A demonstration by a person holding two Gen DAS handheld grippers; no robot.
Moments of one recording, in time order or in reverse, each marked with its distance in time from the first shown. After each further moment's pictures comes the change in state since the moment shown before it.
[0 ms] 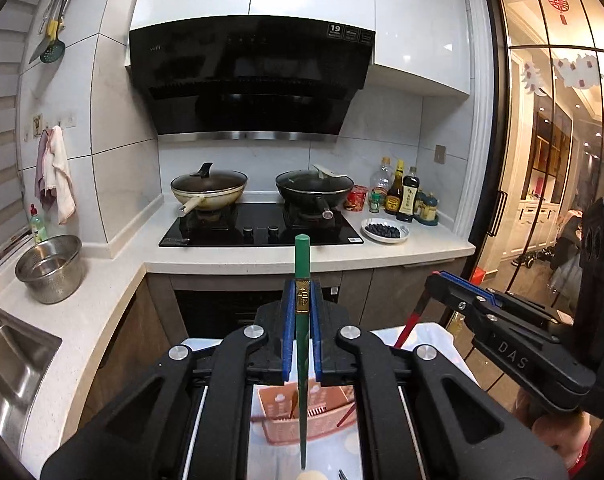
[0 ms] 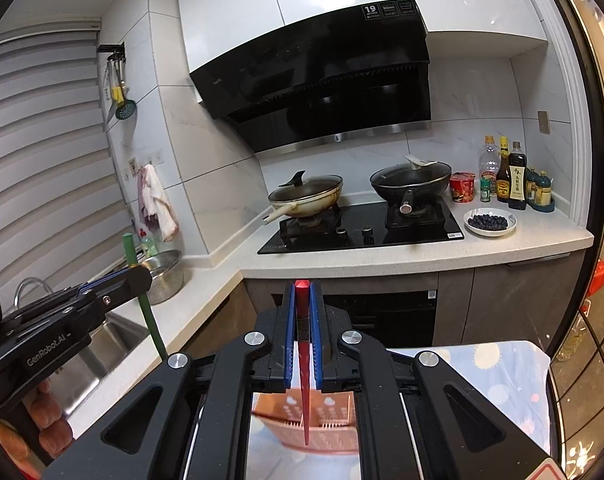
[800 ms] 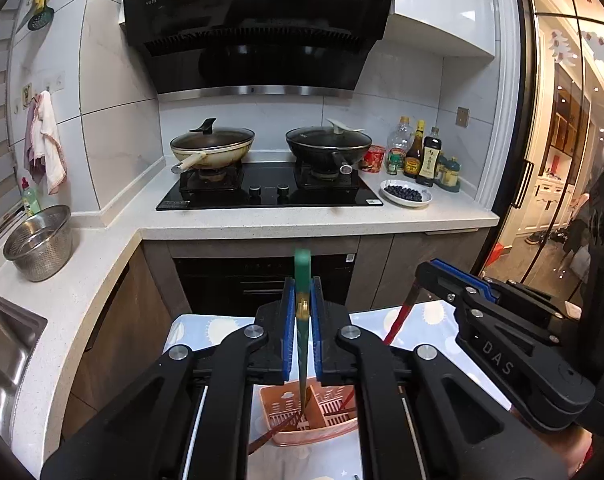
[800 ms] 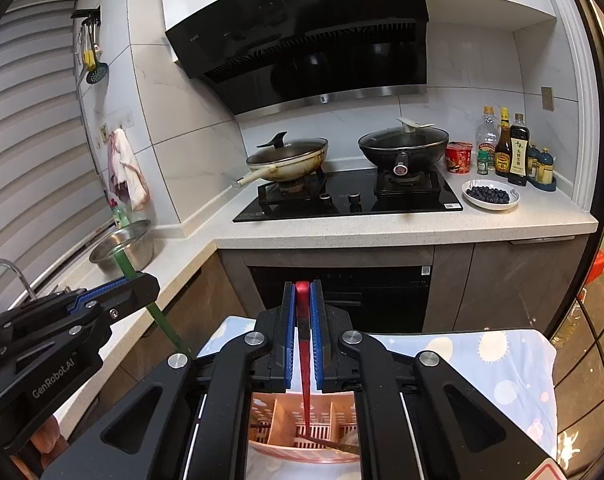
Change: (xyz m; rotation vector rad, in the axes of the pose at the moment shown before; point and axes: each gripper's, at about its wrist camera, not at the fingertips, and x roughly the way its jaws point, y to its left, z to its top) left arm 0.084 0.008 -0.033 -0.004 0.144 0.054; right arm 0.081 -0.017 -0.025 -0.017 0.111 -0.063
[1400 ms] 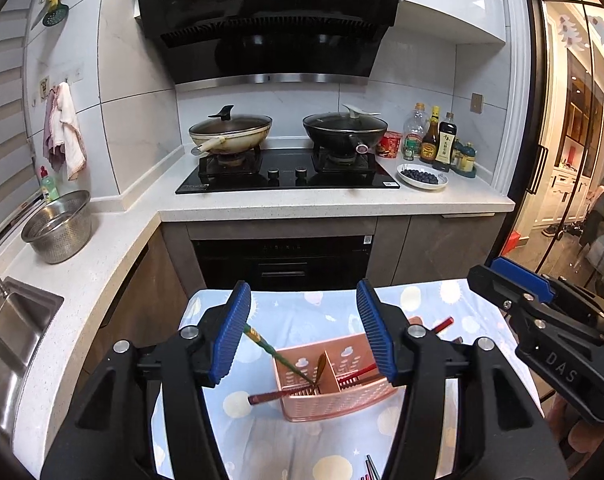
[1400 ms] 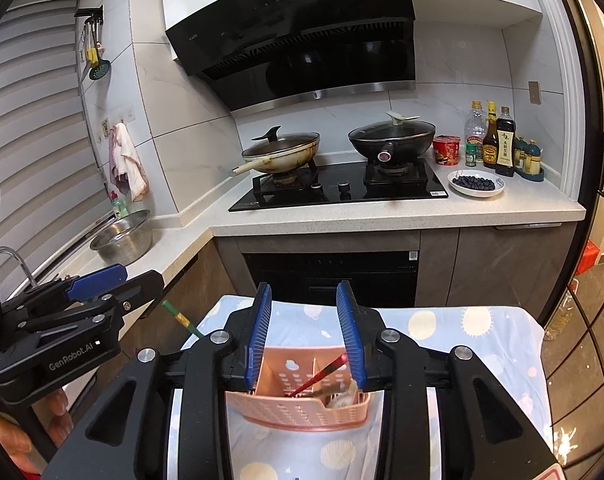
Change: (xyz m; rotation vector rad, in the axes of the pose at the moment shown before) left arm -0.008 0.000 -0.034 -0.001 0.032 0.066; right arm -0.037 -0.016 -0.037 0.002 0.011 -0.012
